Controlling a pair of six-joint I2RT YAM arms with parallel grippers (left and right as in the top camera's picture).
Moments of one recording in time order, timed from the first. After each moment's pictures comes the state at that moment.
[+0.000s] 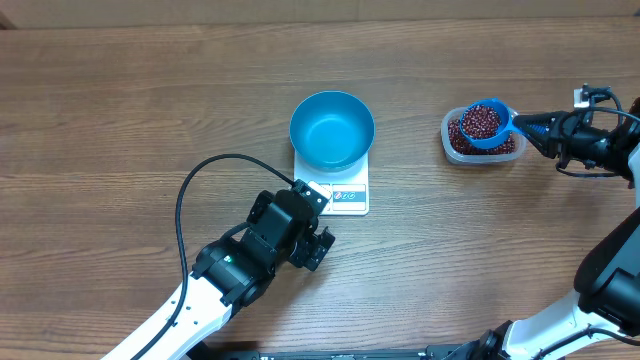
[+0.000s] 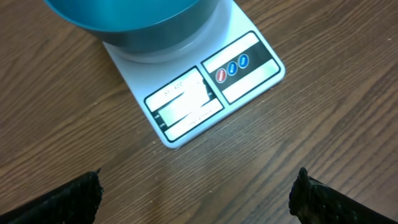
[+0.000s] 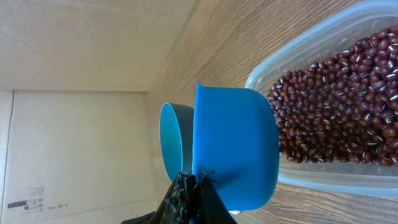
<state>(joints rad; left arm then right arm) -0.71 1.13 0.72 -0.48 -0.16 -0.04 -0.56 1.88 1.41 -0.94 -1.16 0.02</state>
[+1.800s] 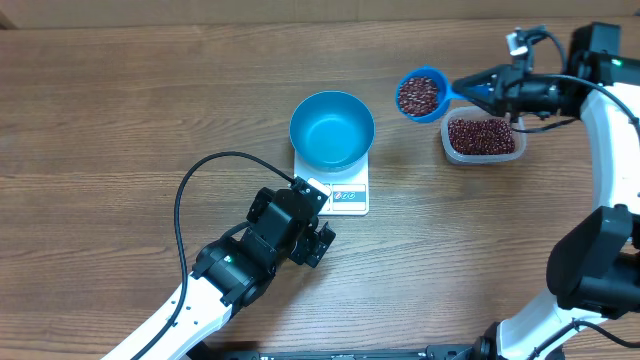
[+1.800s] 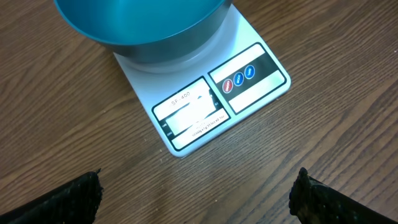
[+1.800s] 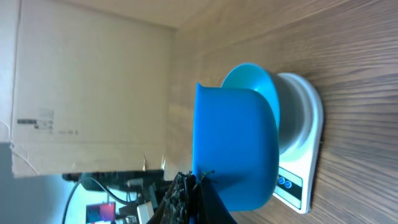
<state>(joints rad) -0.71 1.13 0.72 -0.45 -0.18 -0.04 -0.21 1.88 1.72 -1.14 -1.18 0.03</state>
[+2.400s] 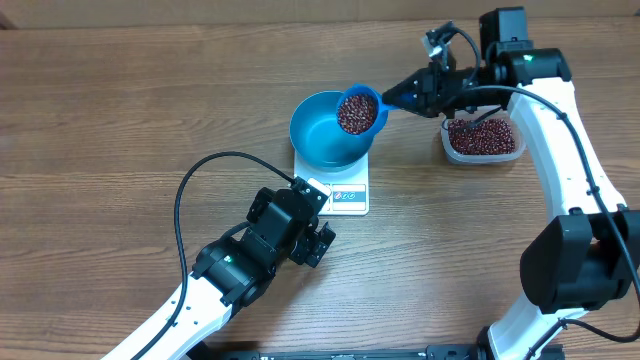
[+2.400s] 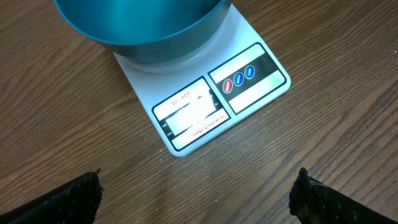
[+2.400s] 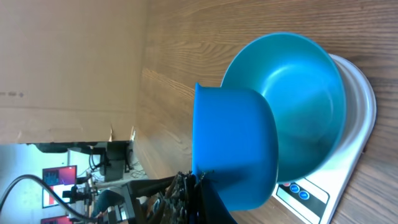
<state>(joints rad) -0.71 1.13 0.72 -0.45 -0.18 -0.04 0.08 1.88 1.73 -0.97 -0.99 0.18</state>
